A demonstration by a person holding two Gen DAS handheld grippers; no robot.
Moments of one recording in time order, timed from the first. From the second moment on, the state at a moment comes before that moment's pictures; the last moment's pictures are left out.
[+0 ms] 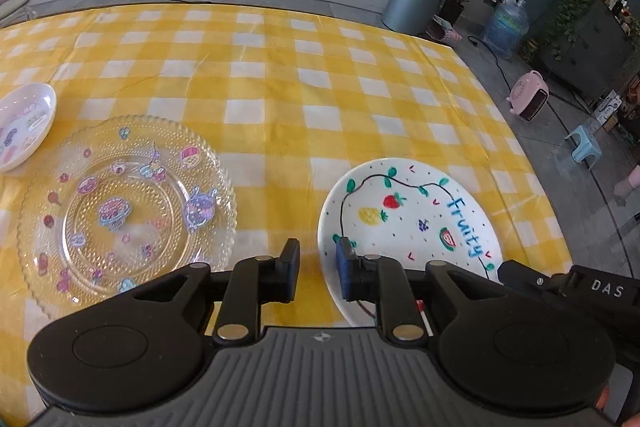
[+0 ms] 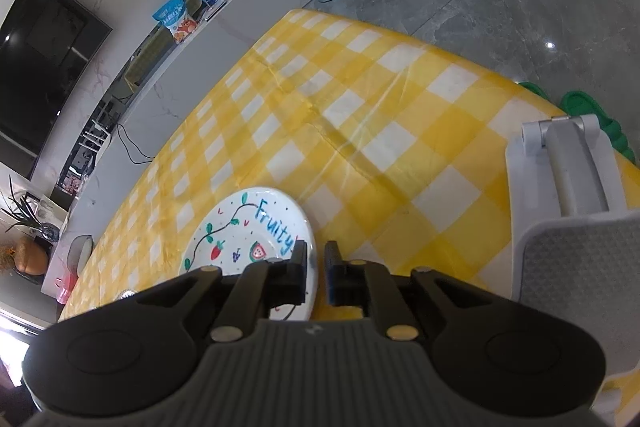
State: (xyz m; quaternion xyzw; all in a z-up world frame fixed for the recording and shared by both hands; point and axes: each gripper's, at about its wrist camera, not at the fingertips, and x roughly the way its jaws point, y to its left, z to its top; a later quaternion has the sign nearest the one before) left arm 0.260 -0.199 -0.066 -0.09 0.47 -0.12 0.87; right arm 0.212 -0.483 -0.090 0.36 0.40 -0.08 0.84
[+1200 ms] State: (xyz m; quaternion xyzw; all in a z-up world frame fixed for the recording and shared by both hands) left arm 0.242 -0.188 -0.050 -0.13 0.45 -0.12 0.87; right arm 0.198 -0.483 -0.087 0.41 0.40 -0.04 0.82
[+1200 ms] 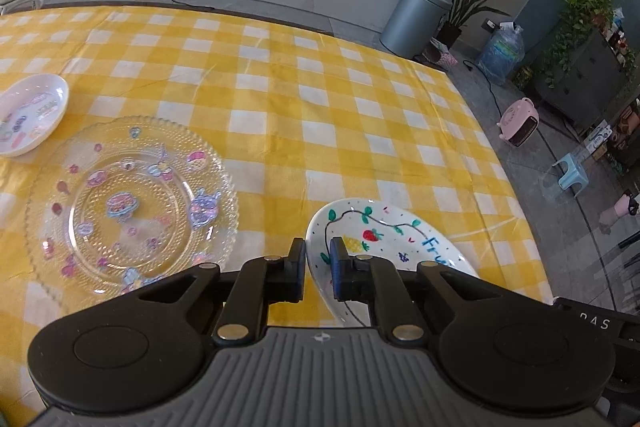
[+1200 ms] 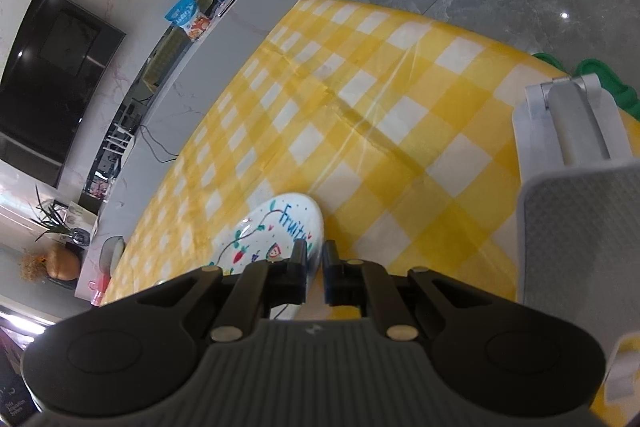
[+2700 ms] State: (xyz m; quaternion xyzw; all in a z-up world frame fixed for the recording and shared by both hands) left arm 0.124 -0.130 -0.036 -0.15 0.46 -0.09 0.87; right arm 0.108 -0.417 -0.054 0.33 0.49 -0.04 0.80
